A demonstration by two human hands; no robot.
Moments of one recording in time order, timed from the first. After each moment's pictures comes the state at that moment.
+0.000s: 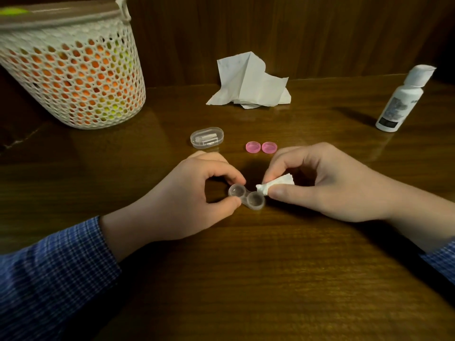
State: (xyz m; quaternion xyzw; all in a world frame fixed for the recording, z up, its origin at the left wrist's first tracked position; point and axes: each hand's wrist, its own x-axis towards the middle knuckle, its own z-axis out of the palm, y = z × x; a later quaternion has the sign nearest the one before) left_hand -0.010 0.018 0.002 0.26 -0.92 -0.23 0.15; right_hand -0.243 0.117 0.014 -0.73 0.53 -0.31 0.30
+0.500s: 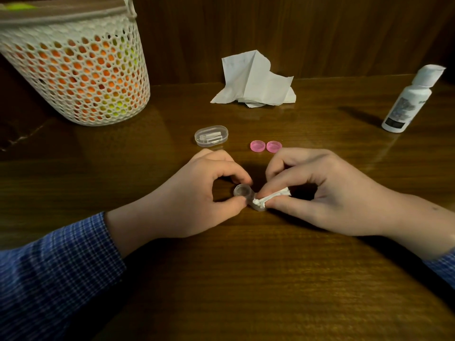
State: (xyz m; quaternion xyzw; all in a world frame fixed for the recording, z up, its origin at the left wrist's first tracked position) left_hand -0.012 0.015 -0.002 0.26 -0.93 -0.23 0.13; right_hand -0.231 0.120 0.008 -0.80 0.50 -0.28 0.18
